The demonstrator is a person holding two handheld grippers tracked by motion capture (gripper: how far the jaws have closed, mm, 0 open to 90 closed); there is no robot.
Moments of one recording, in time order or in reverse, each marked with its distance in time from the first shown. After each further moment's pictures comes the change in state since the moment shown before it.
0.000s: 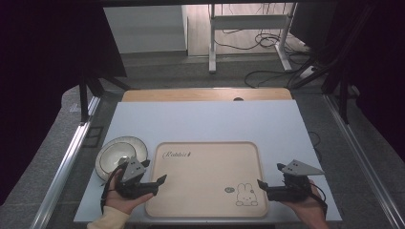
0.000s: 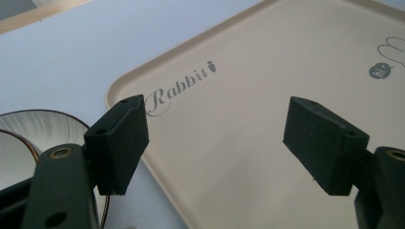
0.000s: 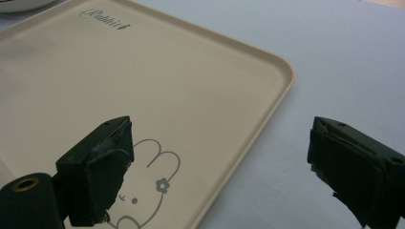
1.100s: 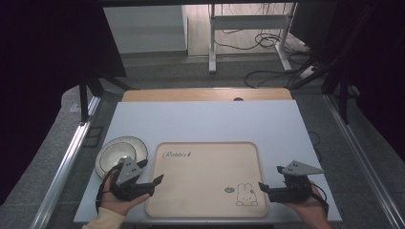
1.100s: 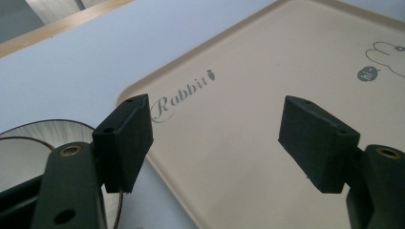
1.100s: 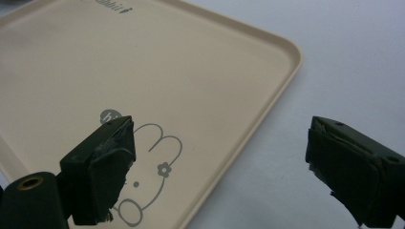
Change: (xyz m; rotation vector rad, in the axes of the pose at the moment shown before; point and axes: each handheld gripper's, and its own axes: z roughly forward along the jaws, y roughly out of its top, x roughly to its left) left arm -0.002 0.002 -0.021 -0.029 0.007 0.023; right arm -0.003 -0.004 0.002 0.051 0.023 0.005
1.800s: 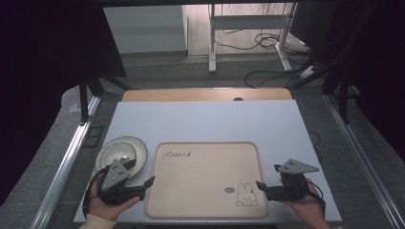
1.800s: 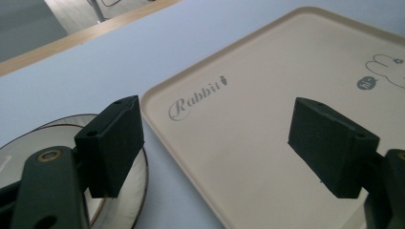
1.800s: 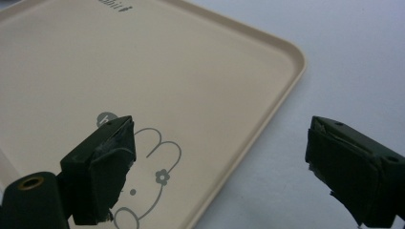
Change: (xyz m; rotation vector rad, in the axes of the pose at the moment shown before) left arm 0.006 0.000 -0.032 -0.038 0.050 -0.023; right arm 0.000 0.004 0.007 0.005 0.002 -0.012
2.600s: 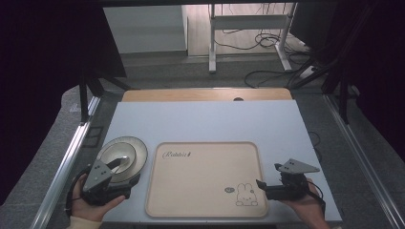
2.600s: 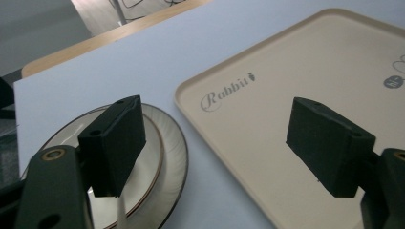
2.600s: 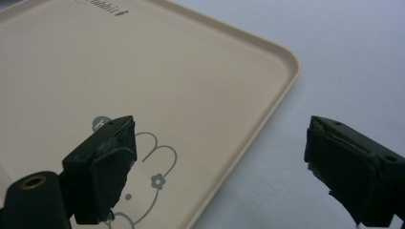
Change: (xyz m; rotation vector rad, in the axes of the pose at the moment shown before) left arm 0.021 -0.008 -0.021 -0.002 0.059 -0.015; right arm 0.000 0.001 0.000 -0.012 -0.020 -0.007
